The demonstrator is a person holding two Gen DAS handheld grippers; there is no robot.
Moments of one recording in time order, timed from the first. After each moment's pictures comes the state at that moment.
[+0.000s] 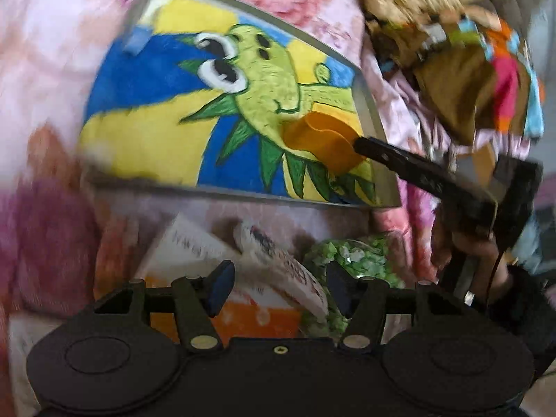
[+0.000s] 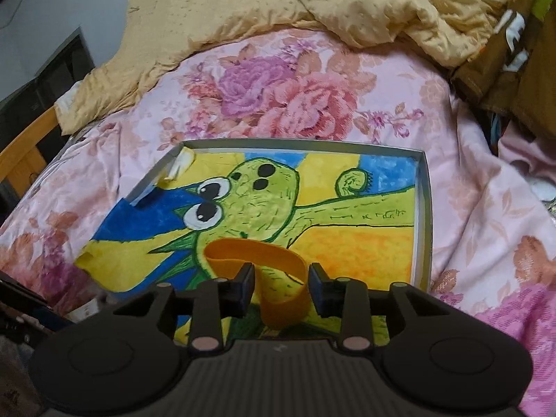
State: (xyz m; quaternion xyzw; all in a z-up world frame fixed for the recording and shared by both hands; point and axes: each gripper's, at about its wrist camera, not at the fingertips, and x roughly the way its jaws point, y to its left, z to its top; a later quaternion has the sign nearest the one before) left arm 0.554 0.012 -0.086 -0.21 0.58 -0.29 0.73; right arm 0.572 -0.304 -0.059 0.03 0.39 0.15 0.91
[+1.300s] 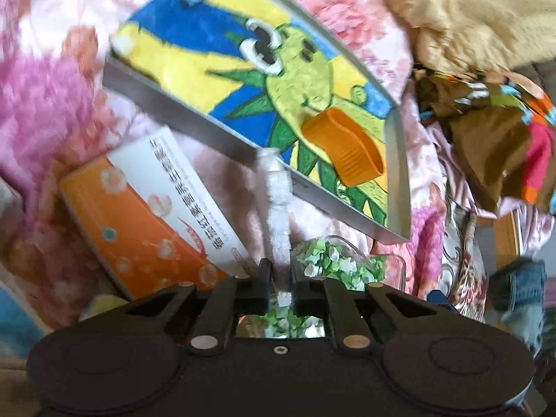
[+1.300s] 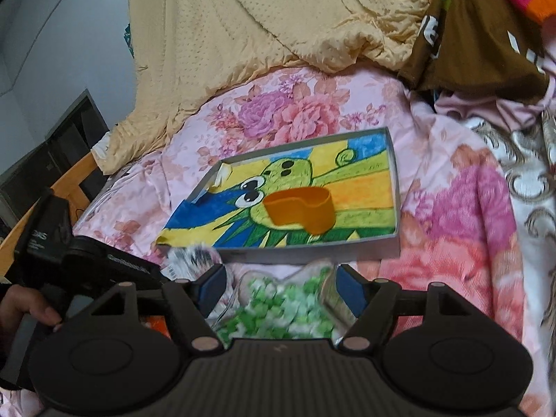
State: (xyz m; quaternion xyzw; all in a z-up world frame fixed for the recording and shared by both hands) left arm 0.502 -0.034 -0.097 -0.29 0.54 -0.17 0.77; right arm 0.407 -0.317 -0.047 0.14 0.32 0.14 0.93
